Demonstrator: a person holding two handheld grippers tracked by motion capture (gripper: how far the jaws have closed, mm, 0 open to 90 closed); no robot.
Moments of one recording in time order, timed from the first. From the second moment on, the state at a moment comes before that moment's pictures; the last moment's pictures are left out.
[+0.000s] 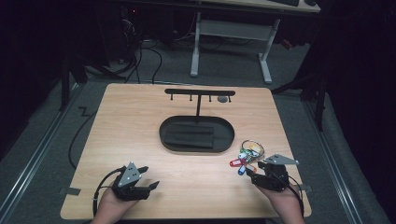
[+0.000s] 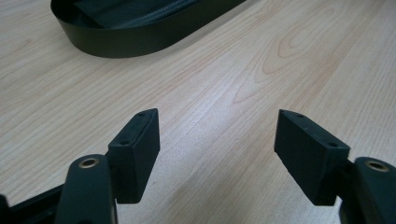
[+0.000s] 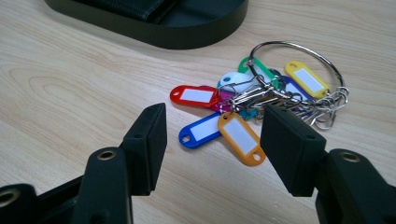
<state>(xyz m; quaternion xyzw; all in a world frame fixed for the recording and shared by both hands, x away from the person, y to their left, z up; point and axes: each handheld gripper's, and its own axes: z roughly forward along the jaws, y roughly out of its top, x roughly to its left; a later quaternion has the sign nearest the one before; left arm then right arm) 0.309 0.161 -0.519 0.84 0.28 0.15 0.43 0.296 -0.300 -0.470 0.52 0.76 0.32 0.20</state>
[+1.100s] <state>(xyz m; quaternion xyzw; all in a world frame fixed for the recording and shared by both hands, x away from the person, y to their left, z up) 0.306 0.166 -0.522 0.85 0.27 0.14 0.42 0.412 -0.266 -0.448 0.45 0.89 0.05 0.10</state>
